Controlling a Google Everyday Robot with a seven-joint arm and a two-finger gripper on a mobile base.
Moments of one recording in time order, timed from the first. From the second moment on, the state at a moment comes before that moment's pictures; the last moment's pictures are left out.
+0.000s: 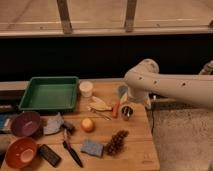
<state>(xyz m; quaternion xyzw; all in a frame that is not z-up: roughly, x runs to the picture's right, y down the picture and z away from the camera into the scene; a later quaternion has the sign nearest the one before) 0.153 0.084 0.733 -0.14 0.22 0.73 0.63</state>
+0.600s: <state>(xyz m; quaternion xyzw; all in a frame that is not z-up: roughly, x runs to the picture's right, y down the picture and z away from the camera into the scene) 0.145 0.083 0.738 -0.16 0.20 0.72 0.64</state>
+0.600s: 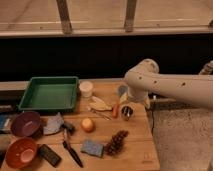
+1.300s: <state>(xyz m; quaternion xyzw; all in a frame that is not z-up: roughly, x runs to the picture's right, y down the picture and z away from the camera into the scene) 0.084 0.081 0.766 -0.17 0.15 0.65 0.72</state>
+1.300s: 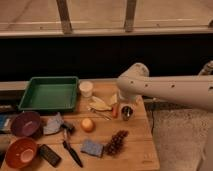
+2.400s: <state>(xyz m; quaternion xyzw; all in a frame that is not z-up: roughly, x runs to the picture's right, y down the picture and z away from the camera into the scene) 0.059 0.082 0.792 -0.18 0.12 0.48 0.85</state>
